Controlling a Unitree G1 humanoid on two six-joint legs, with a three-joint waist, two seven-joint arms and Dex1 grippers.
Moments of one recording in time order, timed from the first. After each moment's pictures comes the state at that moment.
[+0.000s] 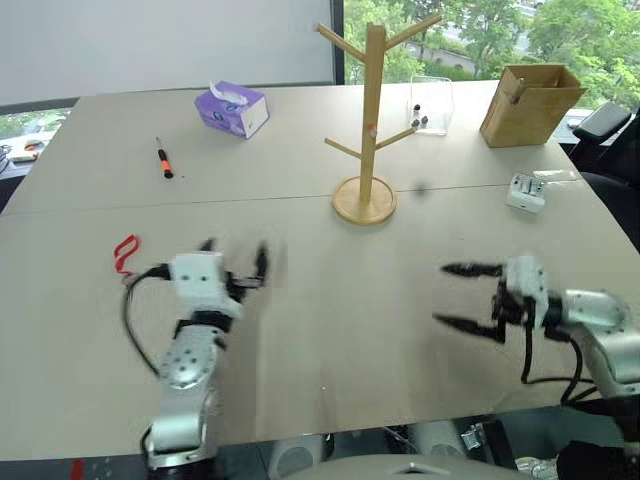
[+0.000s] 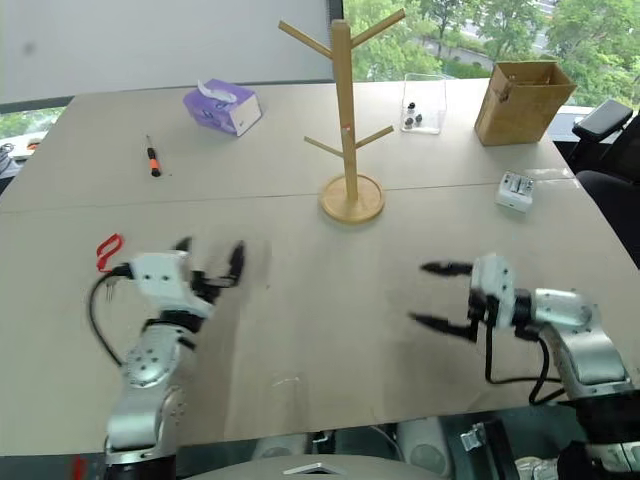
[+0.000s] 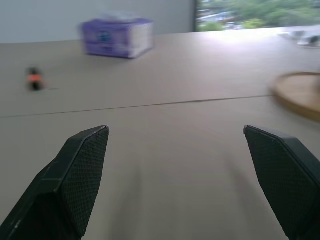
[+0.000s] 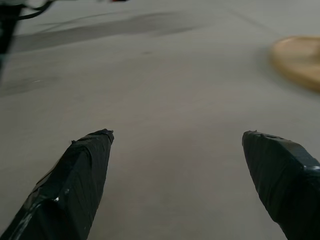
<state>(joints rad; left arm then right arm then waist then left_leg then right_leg) 0.14 0.20 0.25 -0.40 -0.14 0.17 -0.07 -0.07 -0.67 0.06 -0.07 0.43 -0.01 1.28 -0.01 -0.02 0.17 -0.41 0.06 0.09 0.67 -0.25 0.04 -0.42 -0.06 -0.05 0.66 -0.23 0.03</state>
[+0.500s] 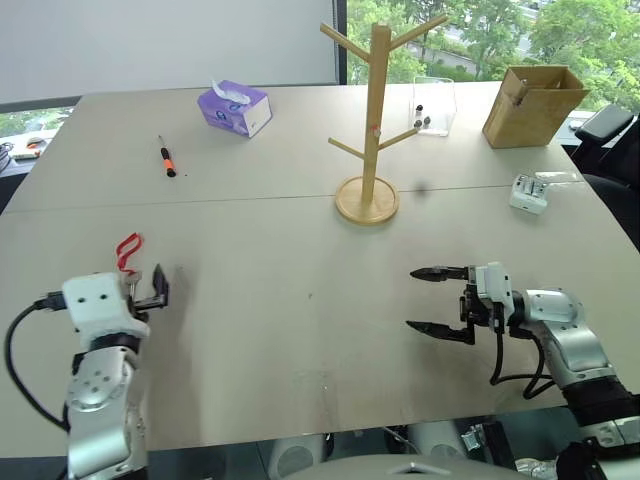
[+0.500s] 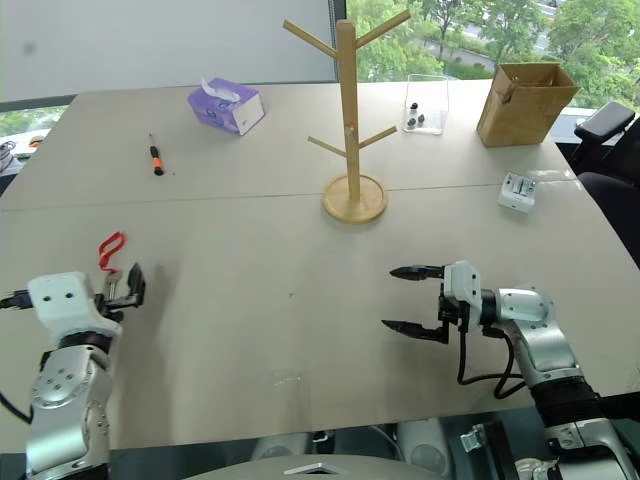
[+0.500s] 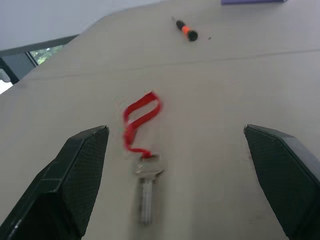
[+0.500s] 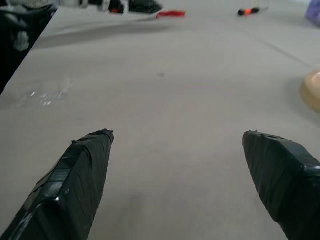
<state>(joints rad) 0.18 0.36 0.54 -0.20 -0.19 0.18 -0.11 -0.19 -0.51 0.10 0.11 0.39 -0.16 1.30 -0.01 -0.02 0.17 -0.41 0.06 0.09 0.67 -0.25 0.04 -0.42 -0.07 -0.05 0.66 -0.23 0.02</state>
